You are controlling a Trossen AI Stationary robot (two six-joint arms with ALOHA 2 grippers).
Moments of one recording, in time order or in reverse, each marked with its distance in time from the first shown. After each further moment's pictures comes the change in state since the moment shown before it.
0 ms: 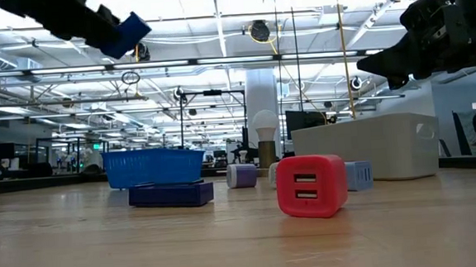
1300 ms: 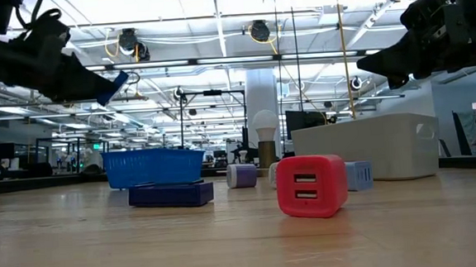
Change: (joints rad) left arm 0.065 -0.397 -0.465 0.321 -0.482 -0.238; right arm 0.000 0.000 0.000 0.002 -0.003 -0.003
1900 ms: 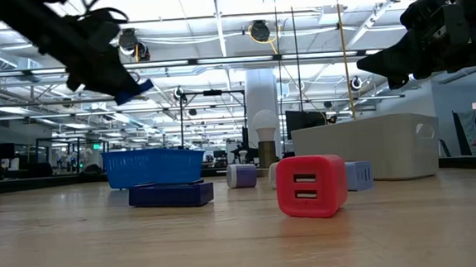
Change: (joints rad) left arm 0.105 0.492 0.462 -0.455 0.089 -0.357; right arm 0.000 0.000 0.000 -0.002 0.000 0.001
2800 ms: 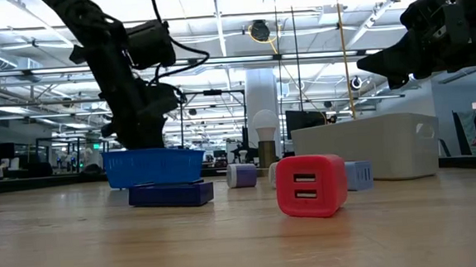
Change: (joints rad) left arm 0.263 0.574 0.204 -0.060 0.362 -0.057; right arm 0.000 0.000 0.000 -0.001 -0.001 0.001
